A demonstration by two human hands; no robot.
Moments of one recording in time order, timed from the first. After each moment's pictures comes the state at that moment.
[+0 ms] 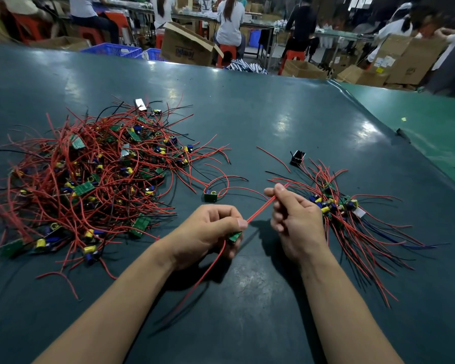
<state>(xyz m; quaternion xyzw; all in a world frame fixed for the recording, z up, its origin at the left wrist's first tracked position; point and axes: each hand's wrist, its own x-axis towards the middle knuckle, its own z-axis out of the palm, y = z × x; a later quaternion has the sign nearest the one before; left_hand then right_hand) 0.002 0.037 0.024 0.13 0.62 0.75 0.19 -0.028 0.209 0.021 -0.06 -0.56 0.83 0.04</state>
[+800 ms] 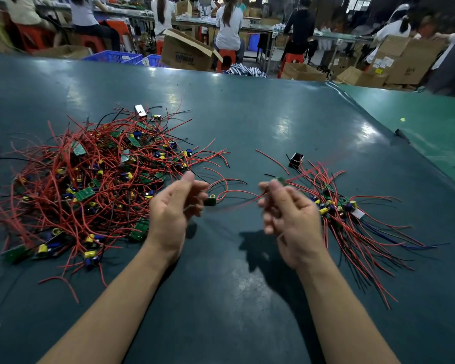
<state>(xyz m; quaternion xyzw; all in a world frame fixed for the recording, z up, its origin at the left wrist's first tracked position) -0.012 0.022 0.022 -0.03 0.55 0.83 -0.13 -0.012 0.201 0.039 0.02 -0.56 0.83 0.03</state>
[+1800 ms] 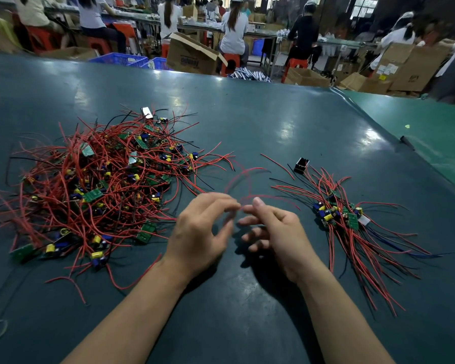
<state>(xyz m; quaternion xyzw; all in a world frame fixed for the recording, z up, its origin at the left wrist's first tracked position) -0.003 0.028 0.008 0.23 0.83 0.36 -0.35 -0.013 0.188 0.026 -0.02 -0.64 0.76 -0.11</state>
